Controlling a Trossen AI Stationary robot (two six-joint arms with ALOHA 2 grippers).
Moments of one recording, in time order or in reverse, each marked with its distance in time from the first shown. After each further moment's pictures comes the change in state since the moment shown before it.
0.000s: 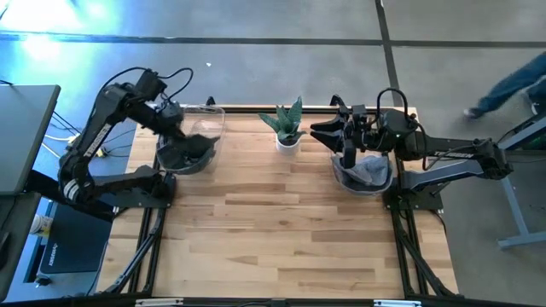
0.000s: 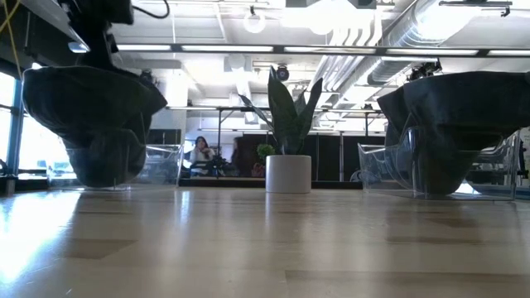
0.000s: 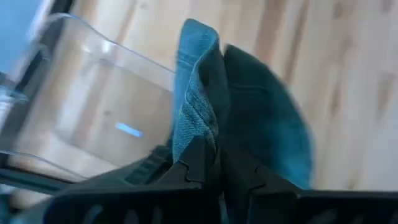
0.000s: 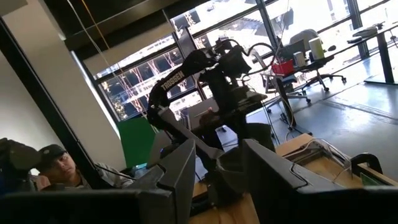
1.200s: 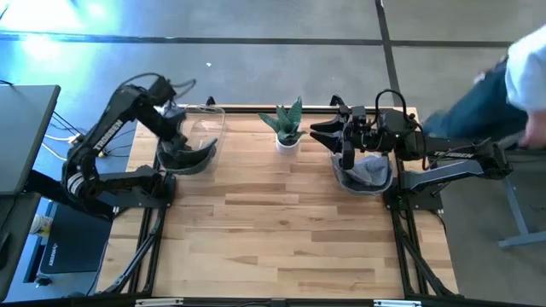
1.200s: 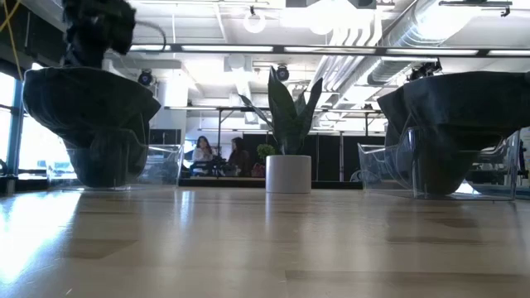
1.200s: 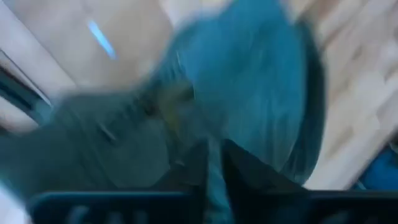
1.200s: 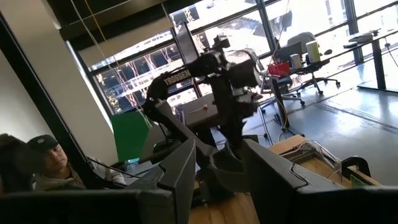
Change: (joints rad) left arm 0.000 0.047 -0.085 -0.032 -0.043 -0.514; right arm -0.001 0.000 0.000 -0.016 0.003 -0.051
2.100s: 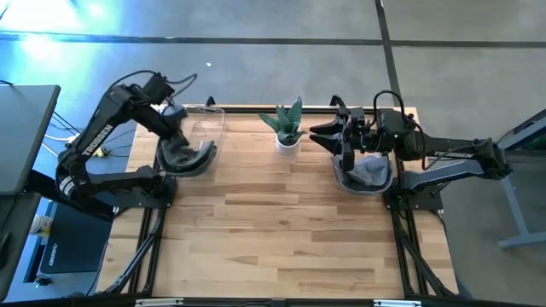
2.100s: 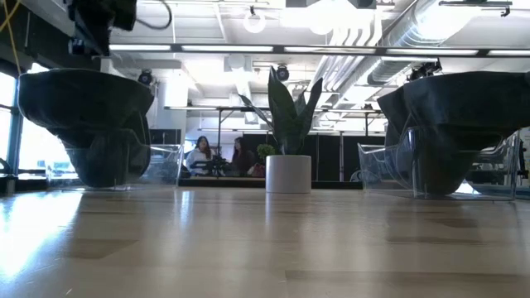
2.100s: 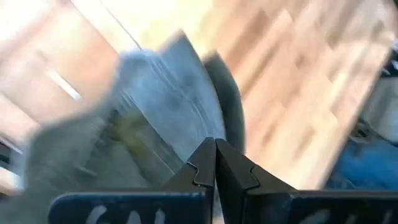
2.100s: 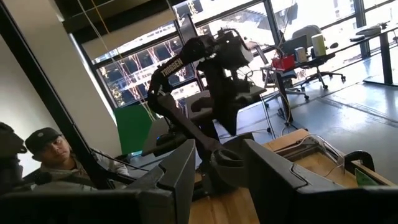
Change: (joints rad) left arm -0.131 -0.041 0.092 -0.010 0.114 -0.049; right arm 0.000 0.000 0.000 -0.022 -0.026 -0.002
